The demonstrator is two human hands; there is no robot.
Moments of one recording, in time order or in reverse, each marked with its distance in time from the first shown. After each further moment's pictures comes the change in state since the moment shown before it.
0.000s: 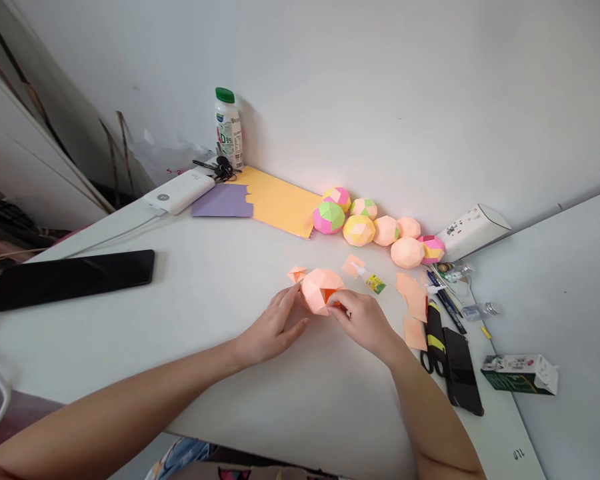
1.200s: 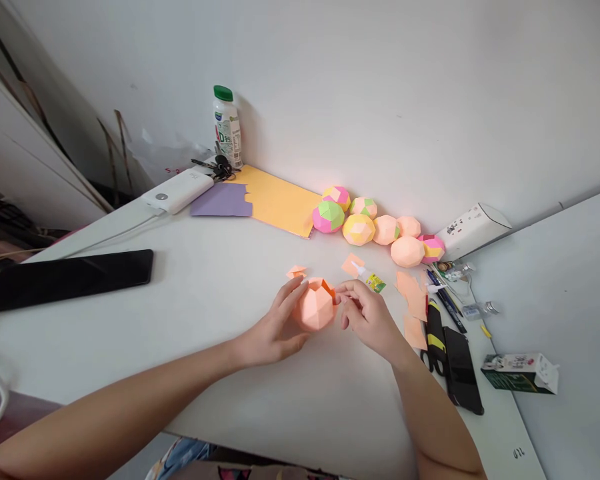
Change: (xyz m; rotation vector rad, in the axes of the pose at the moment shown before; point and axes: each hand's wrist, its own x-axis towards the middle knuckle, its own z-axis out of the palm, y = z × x) left_hand -0.002 -0.002 -0.002 -0.097 -0.039 0.250; right_hand -0.009 -0.006 -0.009 0.391 -0.008 0.257
